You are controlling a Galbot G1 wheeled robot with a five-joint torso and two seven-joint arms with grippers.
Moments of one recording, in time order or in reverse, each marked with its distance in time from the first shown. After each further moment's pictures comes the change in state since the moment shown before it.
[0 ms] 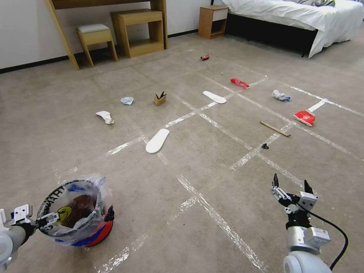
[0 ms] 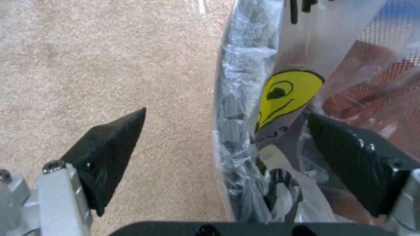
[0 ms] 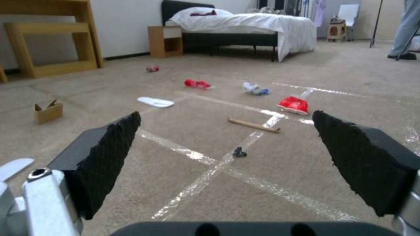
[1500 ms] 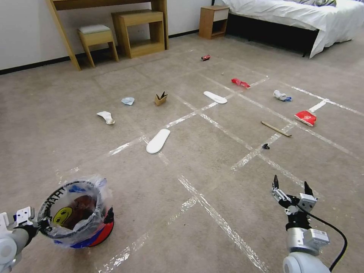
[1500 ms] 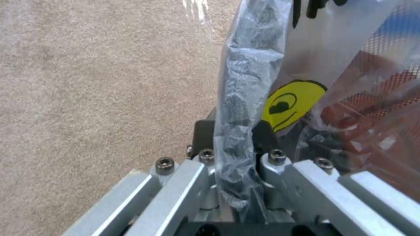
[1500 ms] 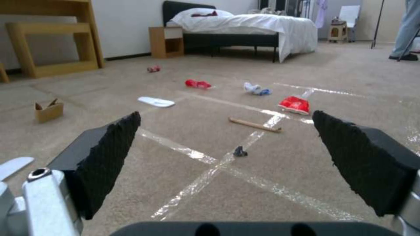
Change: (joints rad) left arm -0.020 -0.032 0.023 0.031 0.047 -0.002 0.041; right arm 0.002 -0.002 0.002 -0.026 -0.004 0.026 -0.004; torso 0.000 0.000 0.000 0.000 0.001
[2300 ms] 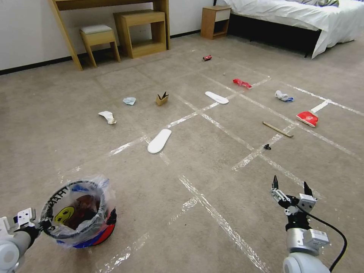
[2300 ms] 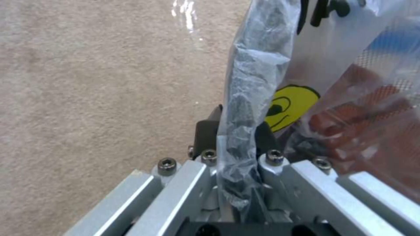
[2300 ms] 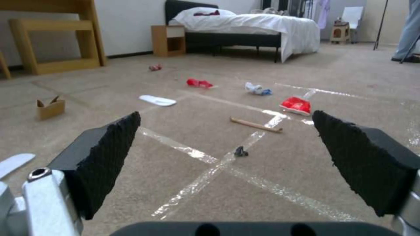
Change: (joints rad) left arm 0.007 -0.079 -0.030 -0.044 0.055 -0.035 0.053; right arm -0.005 -0.011 0.001 0.001 0.001 -0.002 0.001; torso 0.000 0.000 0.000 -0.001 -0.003
